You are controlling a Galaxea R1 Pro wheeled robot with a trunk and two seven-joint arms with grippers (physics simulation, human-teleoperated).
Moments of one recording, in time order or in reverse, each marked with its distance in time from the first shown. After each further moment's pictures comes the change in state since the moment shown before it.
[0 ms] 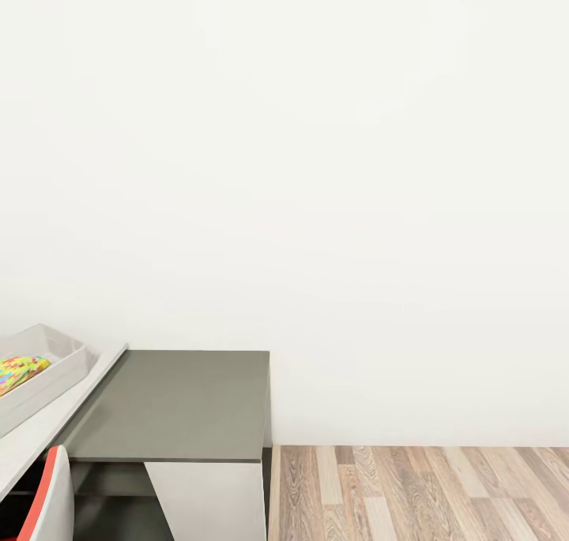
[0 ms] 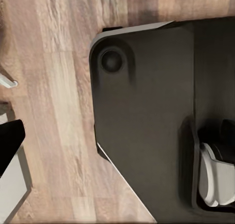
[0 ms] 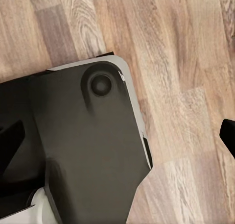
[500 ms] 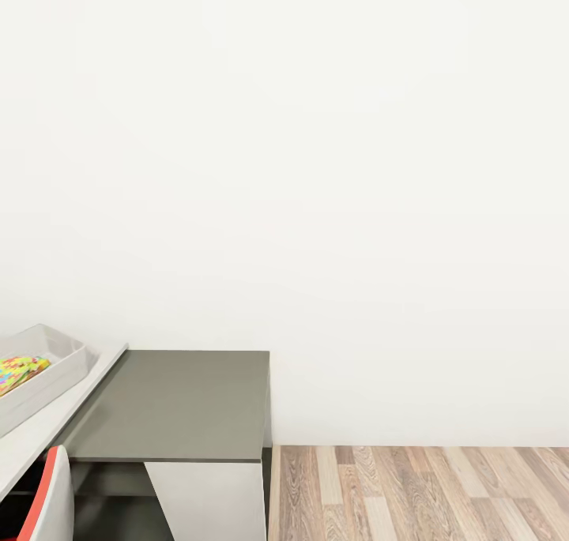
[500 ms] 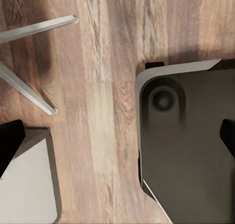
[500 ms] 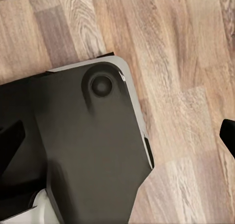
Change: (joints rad) left arm -0.008 0.089 -0.006 -0.087 -0.010 -0.015 0.004; right arm 0.000 0.003 -0.006 -0.002 -0.005 0.001 -0.001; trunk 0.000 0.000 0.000
